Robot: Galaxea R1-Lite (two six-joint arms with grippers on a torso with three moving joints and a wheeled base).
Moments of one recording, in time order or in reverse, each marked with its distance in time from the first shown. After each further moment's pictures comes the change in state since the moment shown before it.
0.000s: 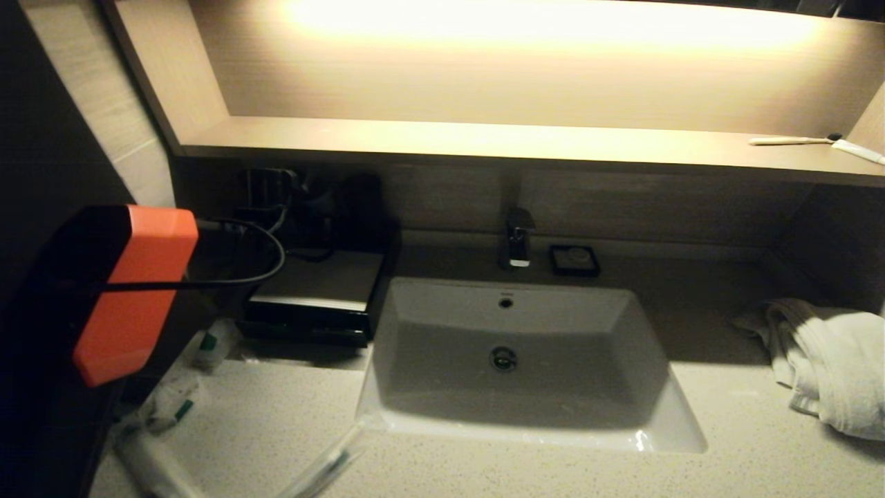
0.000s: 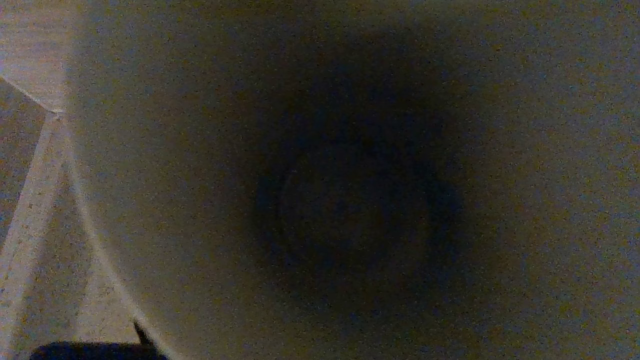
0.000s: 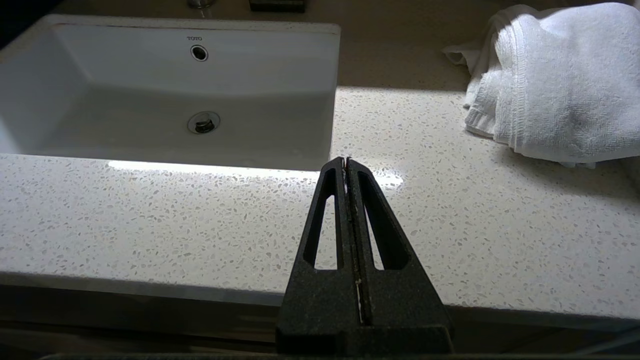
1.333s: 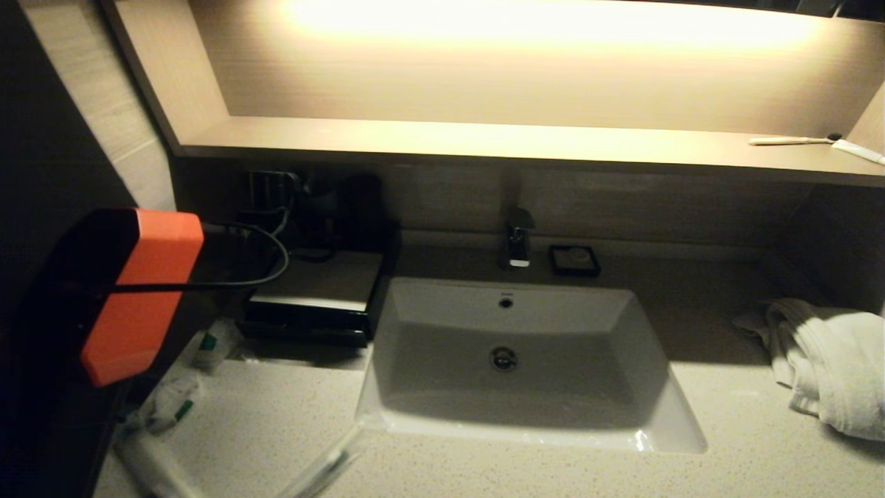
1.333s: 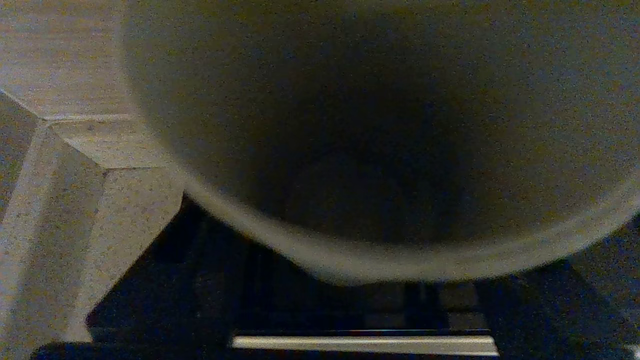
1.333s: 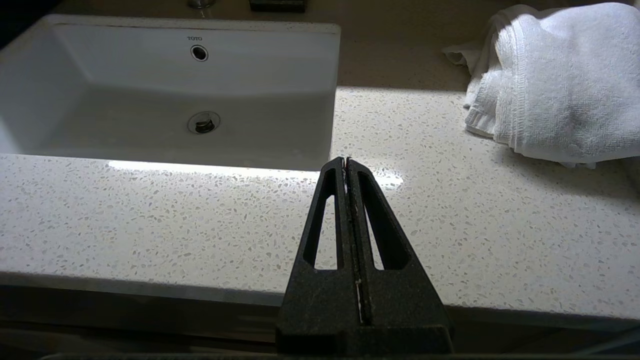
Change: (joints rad) left arm 0.000 0.016 -0.003 -0.034 0.000 0.000; right arm 0.000 0.000 0.000 0.000 0.000 0.000
